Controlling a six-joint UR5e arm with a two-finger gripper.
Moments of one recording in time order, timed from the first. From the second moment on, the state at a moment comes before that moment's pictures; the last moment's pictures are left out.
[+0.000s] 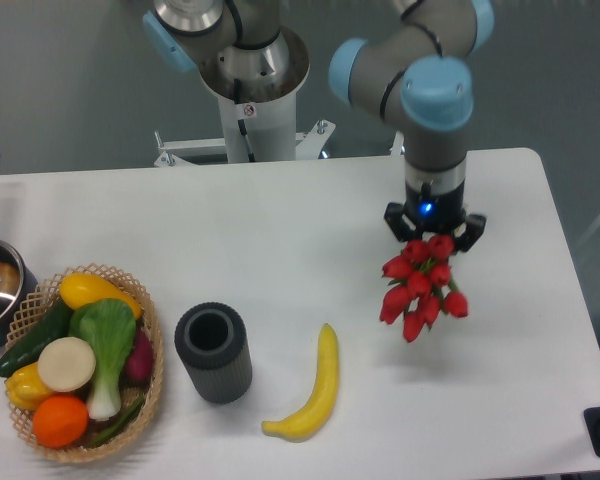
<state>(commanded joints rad) 2.65 -1.90 -1.79 -0.83 1.59 1.04</state>
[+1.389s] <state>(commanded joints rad) 2.63 -1.85 -1.68 -0.93 2.21 1.71</state>
